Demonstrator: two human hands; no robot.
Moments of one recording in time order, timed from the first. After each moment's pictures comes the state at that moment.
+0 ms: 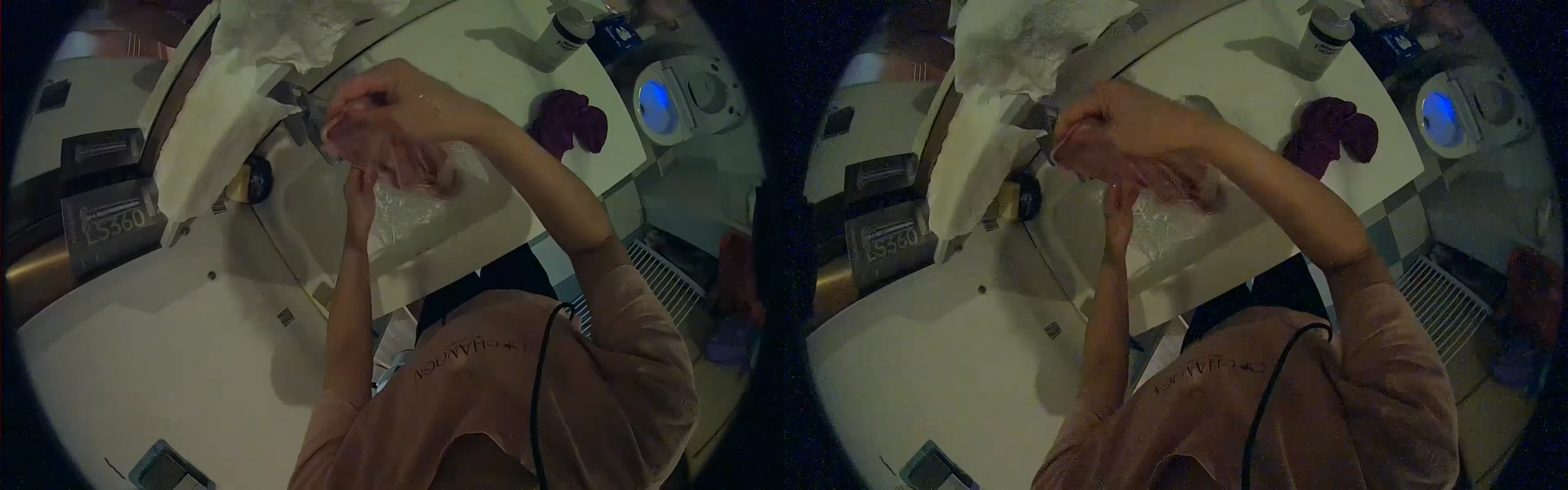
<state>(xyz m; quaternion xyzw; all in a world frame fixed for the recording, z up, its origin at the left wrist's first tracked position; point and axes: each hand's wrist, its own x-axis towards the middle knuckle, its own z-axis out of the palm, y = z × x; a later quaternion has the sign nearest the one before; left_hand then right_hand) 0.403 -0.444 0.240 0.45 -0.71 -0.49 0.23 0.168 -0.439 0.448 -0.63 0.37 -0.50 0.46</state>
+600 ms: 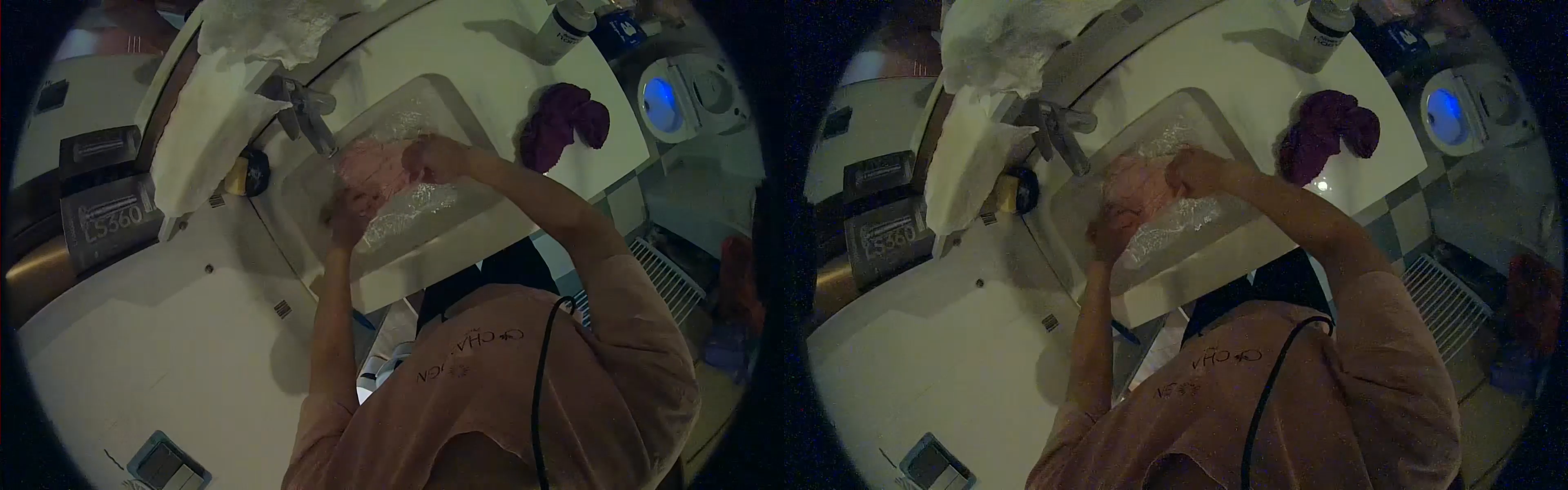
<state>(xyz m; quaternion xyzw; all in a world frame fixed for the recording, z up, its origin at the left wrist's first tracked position) 0.472 -0.421 0.236 0.44 -0.87 -0.23 0.05 0.174 -0.389 0.219 -0.83 0.44 -0.16 0.29</state>
